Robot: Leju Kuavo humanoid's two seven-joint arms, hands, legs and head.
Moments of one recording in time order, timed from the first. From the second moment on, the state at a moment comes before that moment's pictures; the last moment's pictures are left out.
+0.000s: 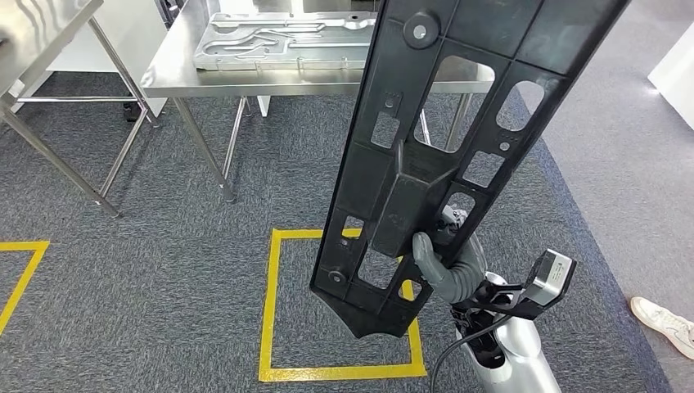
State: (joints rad) left arm -0.08 -0.07 1.02 -0.22 -0.47 0.30 -0.02; right arm -0.12 -0.06 0.20 -1.87 -0.25 0.39 -0.38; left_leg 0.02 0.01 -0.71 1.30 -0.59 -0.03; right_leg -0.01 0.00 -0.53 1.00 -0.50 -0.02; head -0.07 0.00
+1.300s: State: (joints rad) left arm -0.07 -0.07 0.99 -0.22 -0.49 0.30 -0.01; right arm -0.10 -0.06 0.20 -1.88 -0.24 0.39 -0.39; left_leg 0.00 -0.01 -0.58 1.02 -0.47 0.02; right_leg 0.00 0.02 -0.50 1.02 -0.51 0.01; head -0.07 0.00
